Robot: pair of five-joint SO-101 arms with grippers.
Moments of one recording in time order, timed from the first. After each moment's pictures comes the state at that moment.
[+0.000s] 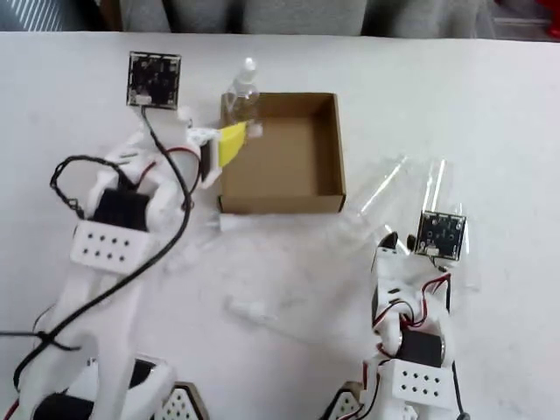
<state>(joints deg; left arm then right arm) 5.8 -31.7 31.5 43.5 6.5 6.8 -88.0 94.5 35.8 3.0</state>
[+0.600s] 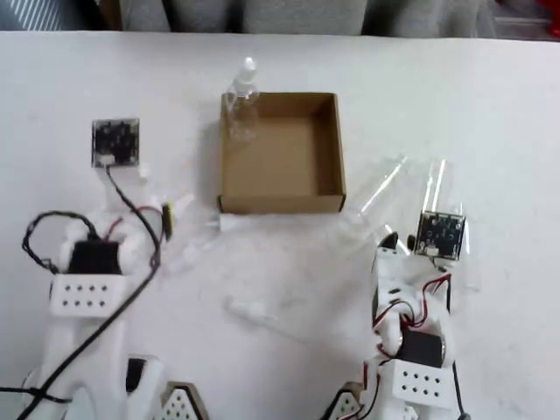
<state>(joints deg) -5.6 -47.1 56.4 51.4 6.5 6.8 -88.0 94.5 35.8 3.5</state>
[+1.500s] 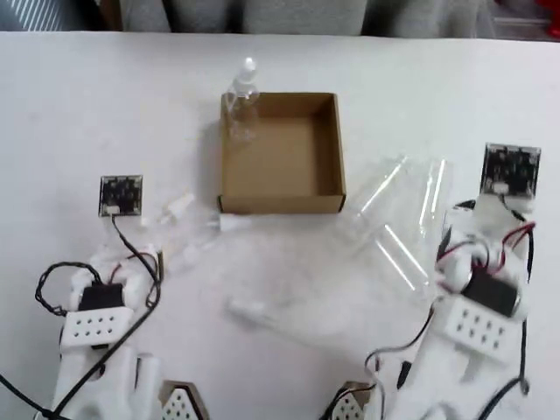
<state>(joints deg) -12.7 -54.5 81.4 37.8 -2.2 23.3 -55.0 54.2 44.9 19.7</state>
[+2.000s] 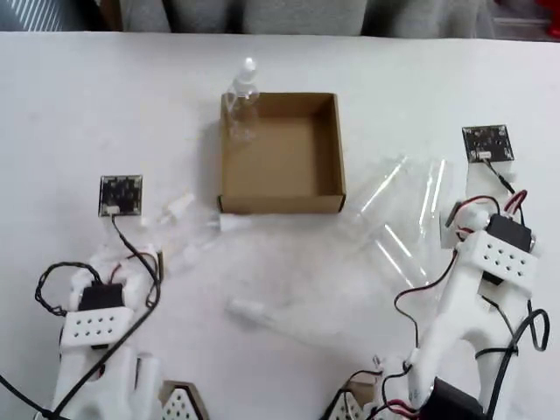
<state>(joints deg) -12.7 -54.5 81.4 37.7 -2.2 23.8 -25.8 39.2 53.7 29.9</state>
